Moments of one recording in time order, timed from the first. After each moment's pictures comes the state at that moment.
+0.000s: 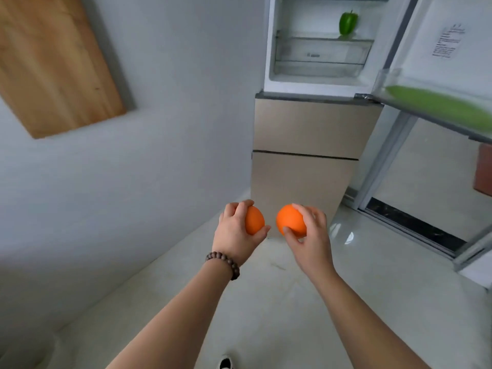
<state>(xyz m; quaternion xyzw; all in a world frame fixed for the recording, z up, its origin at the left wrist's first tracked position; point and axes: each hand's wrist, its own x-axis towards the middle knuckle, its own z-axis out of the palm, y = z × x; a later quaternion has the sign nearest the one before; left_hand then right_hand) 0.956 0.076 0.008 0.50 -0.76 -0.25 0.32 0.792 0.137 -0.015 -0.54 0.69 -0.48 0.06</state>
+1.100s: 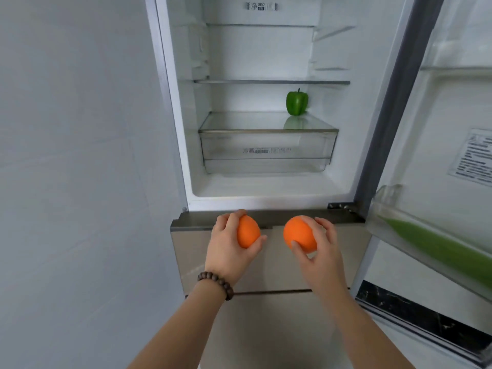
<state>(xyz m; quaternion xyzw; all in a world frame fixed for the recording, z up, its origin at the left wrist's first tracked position) 0.614 -0.391 0.101 0.39 -0.78 -0.27 0.41 0.449 -0.297 0.074 -0.47 0.70 -0.54 -0.05</state>
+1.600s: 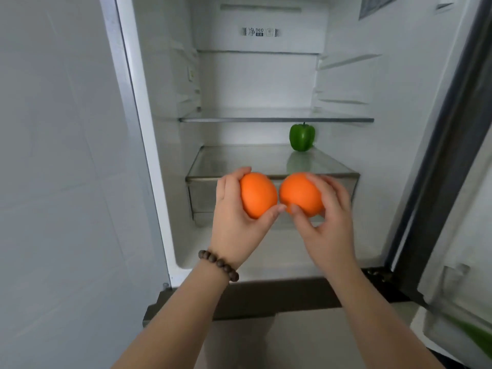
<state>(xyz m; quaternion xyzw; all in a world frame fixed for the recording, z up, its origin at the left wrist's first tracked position) 0.536 -0.527 0.221 0.23 -0.76 -0.26 0.55 0.398 -0.444 0.204 -0.52 0.59 -0.59 -0.16</state>
